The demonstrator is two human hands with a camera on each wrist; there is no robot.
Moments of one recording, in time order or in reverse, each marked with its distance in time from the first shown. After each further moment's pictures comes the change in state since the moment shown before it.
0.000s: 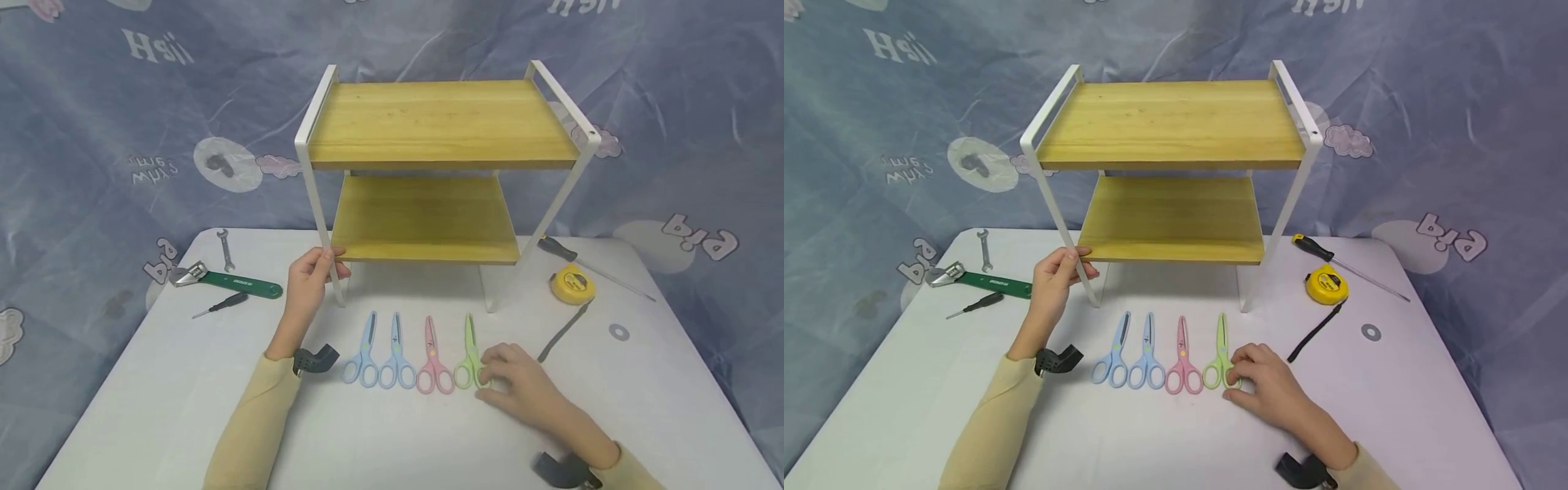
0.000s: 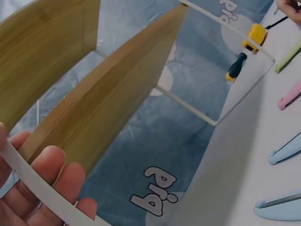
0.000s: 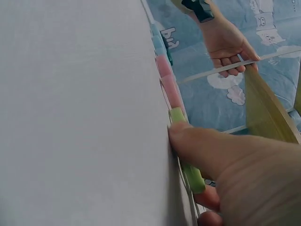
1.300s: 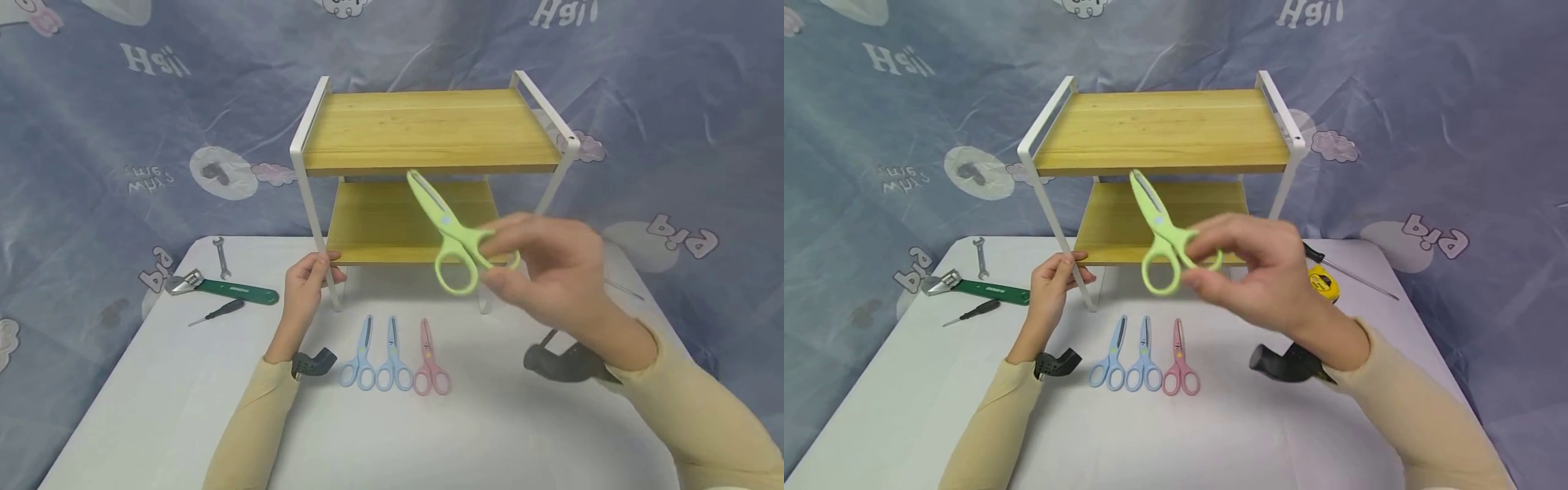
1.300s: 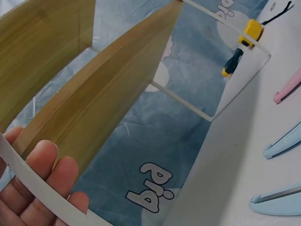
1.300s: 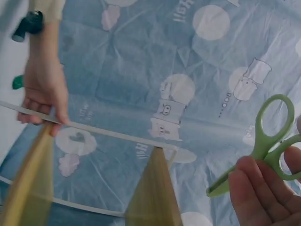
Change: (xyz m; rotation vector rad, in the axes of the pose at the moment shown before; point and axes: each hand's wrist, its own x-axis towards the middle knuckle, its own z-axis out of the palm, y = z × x) left_hand -0.004 0.002 0.003 -0.001 0.010 -0.001; right_hand 0.134 -0.120 -0.166 0.990 0.525 -0.752
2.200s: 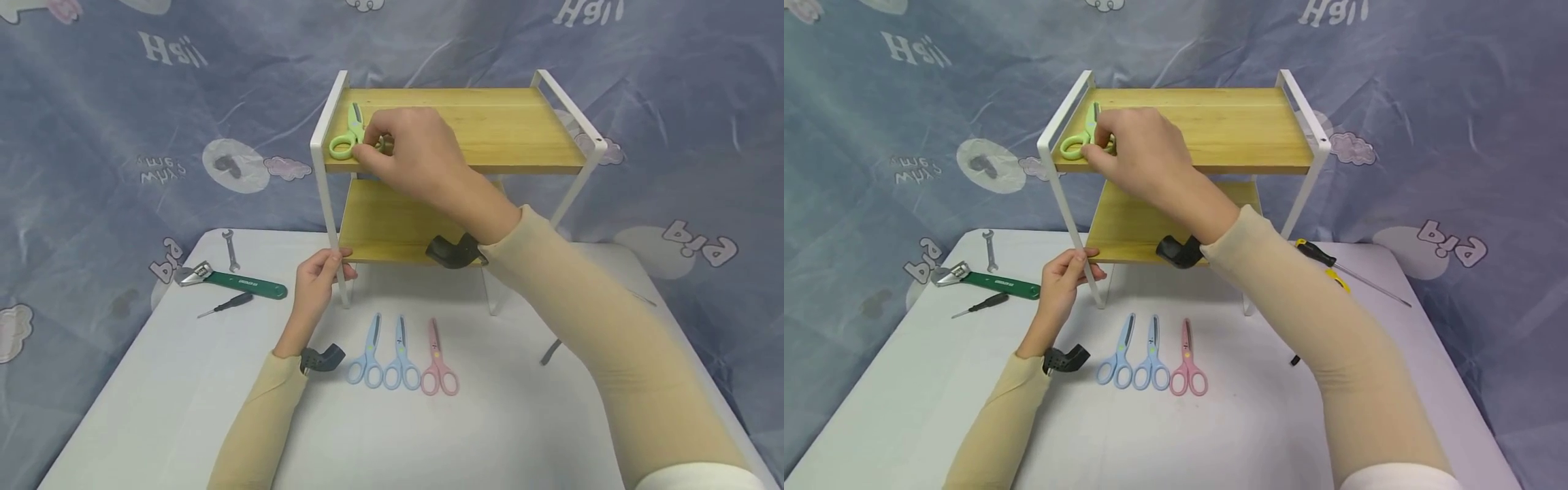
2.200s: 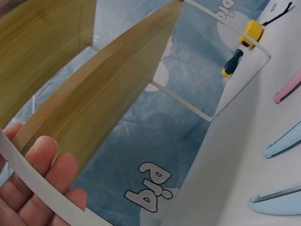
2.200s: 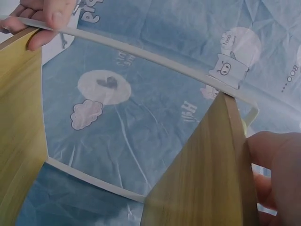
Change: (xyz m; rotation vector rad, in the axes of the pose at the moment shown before) left_hand 0.004 -0.006 -0.003 -0.073 -0.022 0.054; right_hand 0.122 0.094 0.065 -1.060 -0.414 0.496
